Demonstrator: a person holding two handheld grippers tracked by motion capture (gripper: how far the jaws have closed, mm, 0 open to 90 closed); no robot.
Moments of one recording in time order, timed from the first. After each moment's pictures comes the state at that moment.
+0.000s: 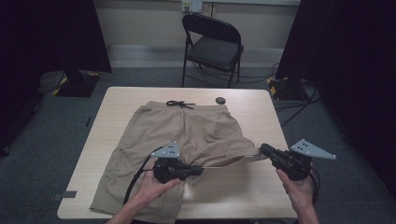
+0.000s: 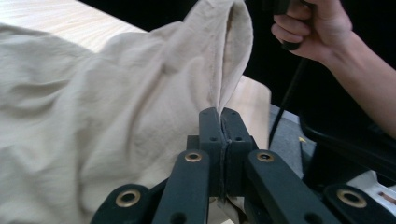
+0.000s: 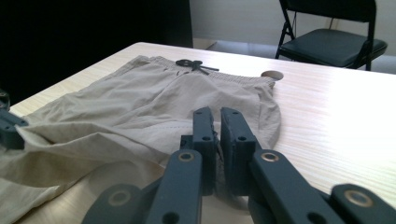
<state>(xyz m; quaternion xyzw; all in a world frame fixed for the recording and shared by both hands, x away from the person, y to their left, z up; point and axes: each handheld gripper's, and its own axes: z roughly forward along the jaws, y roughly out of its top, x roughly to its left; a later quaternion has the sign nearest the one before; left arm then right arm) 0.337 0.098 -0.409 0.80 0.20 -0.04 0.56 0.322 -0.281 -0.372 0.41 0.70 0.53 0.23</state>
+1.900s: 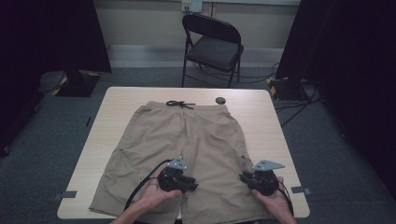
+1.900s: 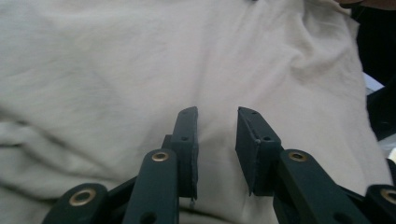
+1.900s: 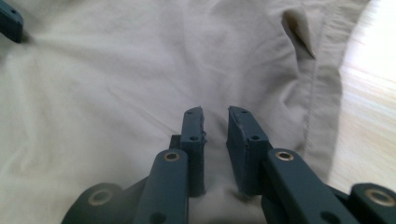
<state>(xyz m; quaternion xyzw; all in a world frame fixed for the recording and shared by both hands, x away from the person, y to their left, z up) 0.352 0.095 -0.496 0.86 0.26 -0.05 0.43 0.334 -0.244 -0.491 0.41 0.82 0.36 0.15</state>
